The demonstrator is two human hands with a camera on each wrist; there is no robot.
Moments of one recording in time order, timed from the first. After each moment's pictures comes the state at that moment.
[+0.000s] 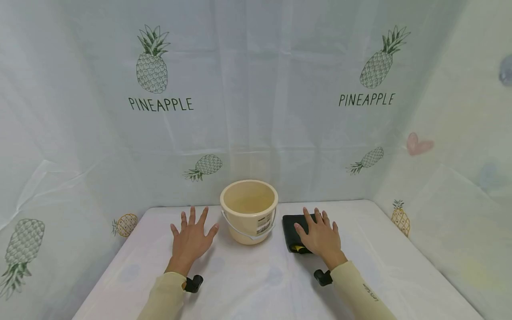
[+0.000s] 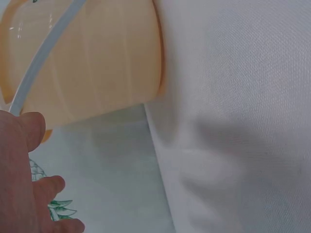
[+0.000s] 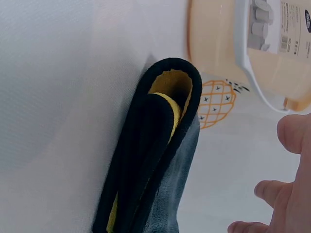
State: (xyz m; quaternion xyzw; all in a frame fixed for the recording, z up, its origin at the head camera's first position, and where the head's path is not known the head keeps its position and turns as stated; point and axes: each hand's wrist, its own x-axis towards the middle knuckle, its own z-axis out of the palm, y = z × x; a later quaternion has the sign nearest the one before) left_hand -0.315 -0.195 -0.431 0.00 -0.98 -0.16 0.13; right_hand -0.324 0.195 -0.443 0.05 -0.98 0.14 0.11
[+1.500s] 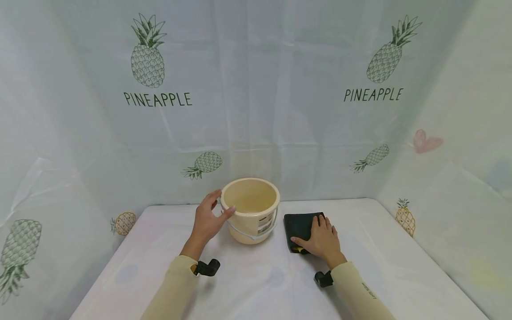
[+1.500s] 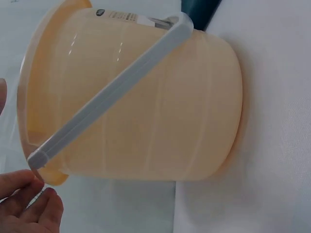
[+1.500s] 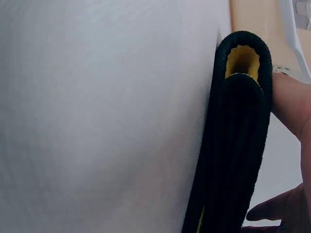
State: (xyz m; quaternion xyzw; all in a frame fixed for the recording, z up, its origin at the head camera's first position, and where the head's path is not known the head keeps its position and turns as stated) left_hand -0.352 -0.159 -0.406 -0.13 -0.84 -0.48 0.22; right_hand -0.351 0.200 -0.476 0.03 -0.98 0.15 0.08
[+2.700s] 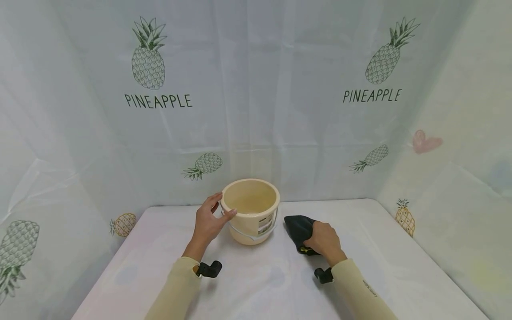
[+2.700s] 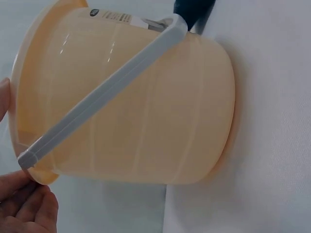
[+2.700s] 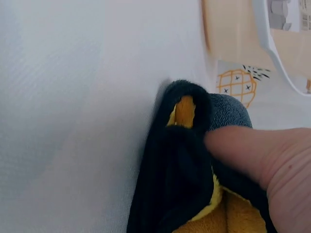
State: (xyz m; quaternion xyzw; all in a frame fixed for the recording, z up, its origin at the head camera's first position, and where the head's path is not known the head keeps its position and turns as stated) left_hand -0.351 -0.154 -0.411 -0.12 -0.82 -0.52 0.22; right_hand -0.348 0.200 -0.456 0.00 -0.98 0.19 0.05
